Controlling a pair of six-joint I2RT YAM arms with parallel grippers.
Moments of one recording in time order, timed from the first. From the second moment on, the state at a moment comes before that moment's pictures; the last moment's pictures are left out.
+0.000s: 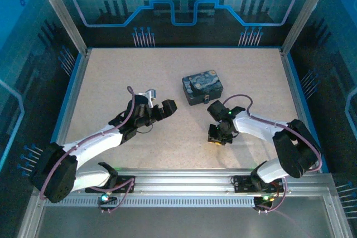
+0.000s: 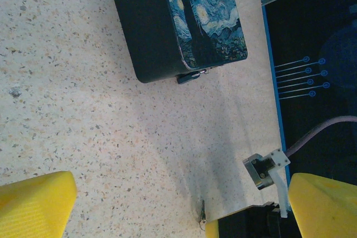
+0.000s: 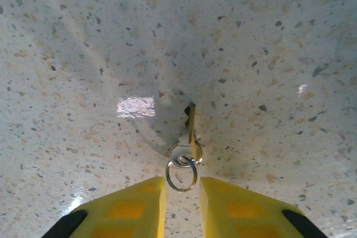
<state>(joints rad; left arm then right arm) -0.53 1.21 0.57 0.14 0.21 -0.95 0.61 1.48 0.77 -0.74 -0.17 0.84</state>
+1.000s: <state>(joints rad) -0.53 1.14 0.57 0.08 0.17 -0.91 0.61 1.40 0.76 -0.73 -0.10 0.73</state>
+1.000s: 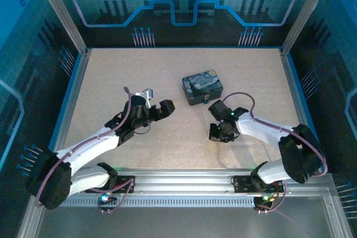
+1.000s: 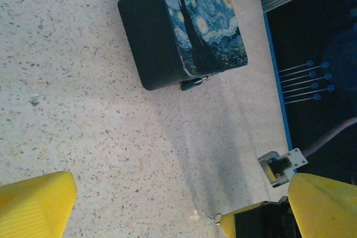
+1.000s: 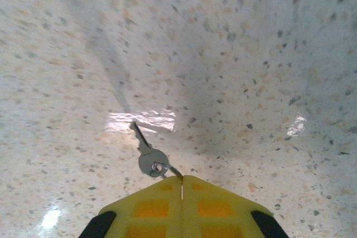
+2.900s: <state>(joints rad) -0.63 1.48 0.51 0.79 0.24 -2.09 0.82 1.47 1.19 -0.59 -0.01 0.64</state>
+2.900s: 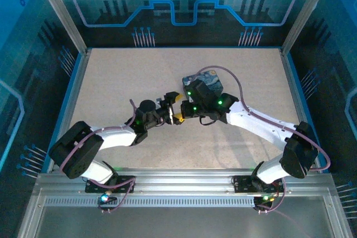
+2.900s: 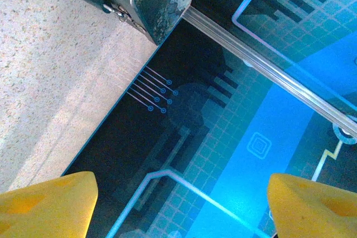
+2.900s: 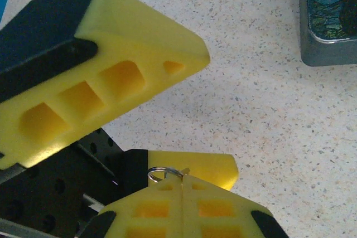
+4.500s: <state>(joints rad) -0.63 1.48 0.50 0.78 0.21 -2.09 0.82 1.44 1.14 -0.62 0.05 0.70</state>
